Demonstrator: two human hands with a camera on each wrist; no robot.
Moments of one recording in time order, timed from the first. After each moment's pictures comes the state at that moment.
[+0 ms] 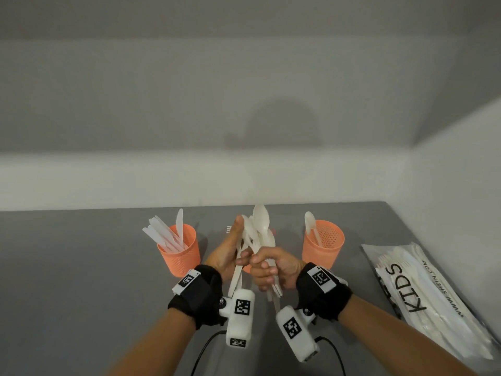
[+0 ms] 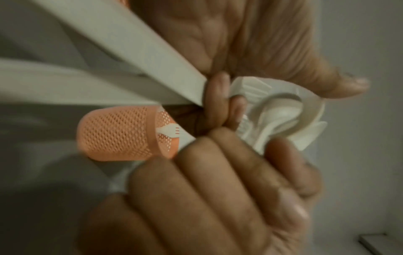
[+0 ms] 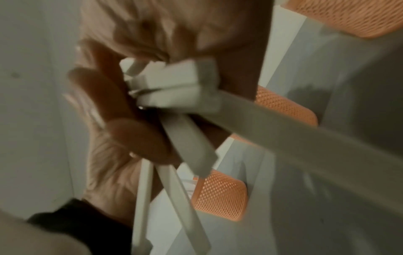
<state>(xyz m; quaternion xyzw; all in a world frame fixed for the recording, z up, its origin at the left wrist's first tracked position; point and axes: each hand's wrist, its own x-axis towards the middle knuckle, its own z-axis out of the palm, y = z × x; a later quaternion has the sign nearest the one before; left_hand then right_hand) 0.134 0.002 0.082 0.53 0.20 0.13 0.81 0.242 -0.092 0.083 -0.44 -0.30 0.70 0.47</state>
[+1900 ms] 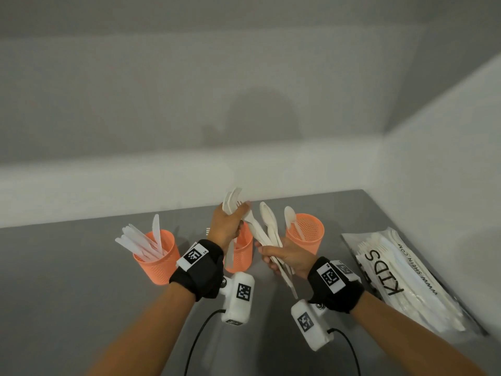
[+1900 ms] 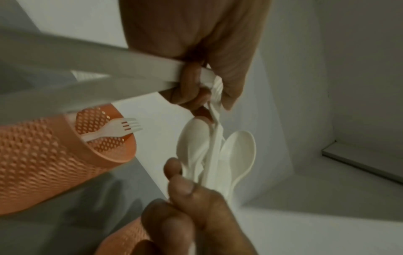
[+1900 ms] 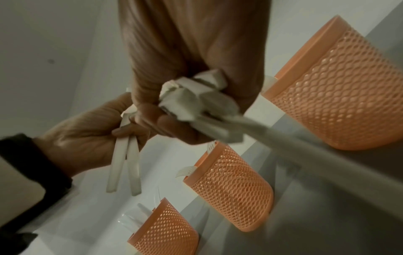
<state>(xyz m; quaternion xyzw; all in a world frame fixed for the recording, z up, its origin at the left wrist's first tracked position) 0.192 0.005 0.110 0.62 0.35 0.29 0.64 0.289 -0.117 0.068 -0.61 -0.31 0.52 0.51</state>
